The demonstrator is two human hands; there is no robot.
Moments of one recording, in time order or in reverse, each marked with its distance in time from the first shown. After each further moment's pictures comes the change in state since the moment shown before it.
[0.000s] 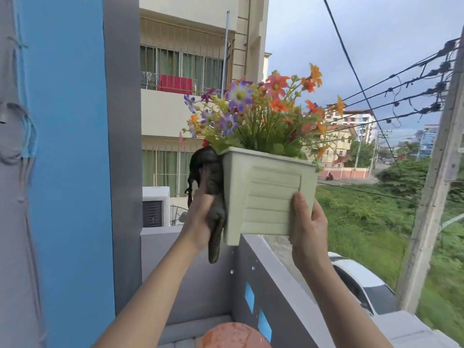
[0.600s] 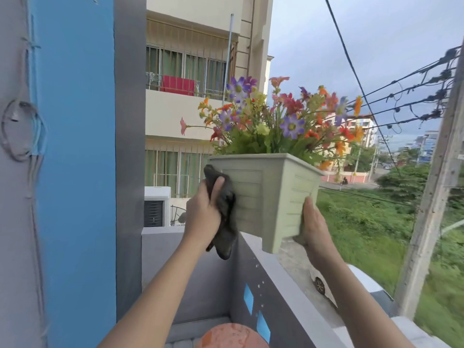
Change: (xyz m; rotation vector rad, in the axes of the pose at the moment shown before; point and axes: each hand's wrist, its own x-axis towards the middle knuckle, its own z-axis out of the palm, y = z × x) left_hand 0.001 0.000 0.003 0.260 0.293 0.010; right_hand 0.009 -0.012 -0.013 -0.257 -0.113 0.180
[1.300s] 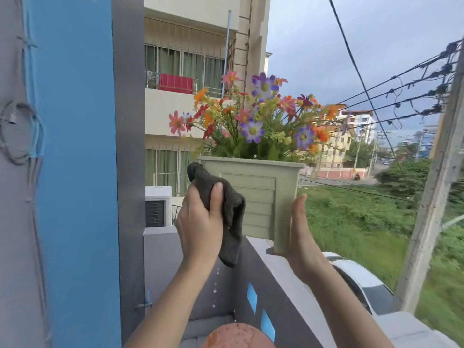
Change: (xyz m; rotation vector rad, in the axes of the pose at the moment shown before) left_hand -0.018 0.002 -0.012 0.214 0.300 0.231; right_hand -0.023 -0.004 0.044 0.018 -0.184 0.088
